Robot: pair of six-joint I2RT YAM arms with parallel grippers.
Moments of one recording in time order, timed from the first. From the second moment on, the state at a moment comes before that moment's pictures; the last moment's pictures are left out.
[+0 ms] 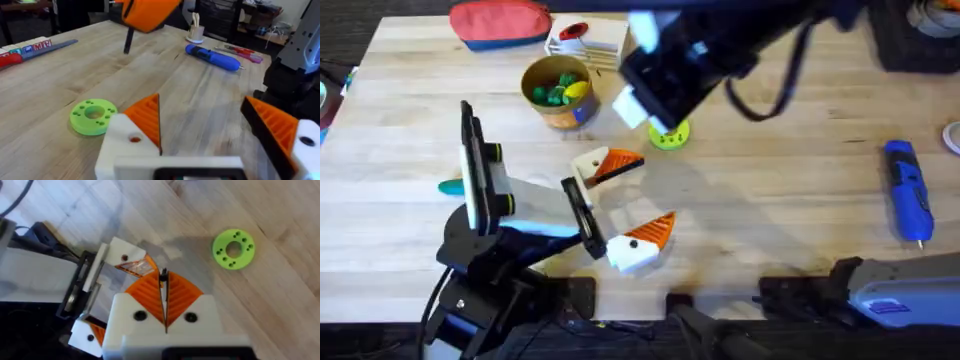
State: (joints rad) left arm -0.37 0.01 0.01 -0.06 0.77 -0.11; right arm 0.90 1.61 1.81 -1.29 -0.03 0.09
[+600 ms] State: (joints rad) left arm -0.37 0.01 0.01 -0.06 0.77 -0.11; right arm 1.02 1.71 1.88 -1.28 -0.09 0.10
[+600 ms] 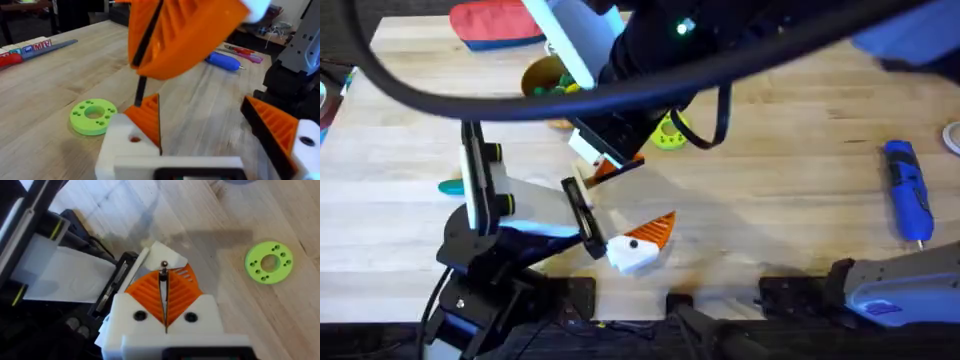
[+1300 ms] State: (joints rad) left arm -0.37 0.01 0.01 -0.06 0.77 -0.11; right arm 1.02 1.76 1.88 -1.30 -0.10 0.10
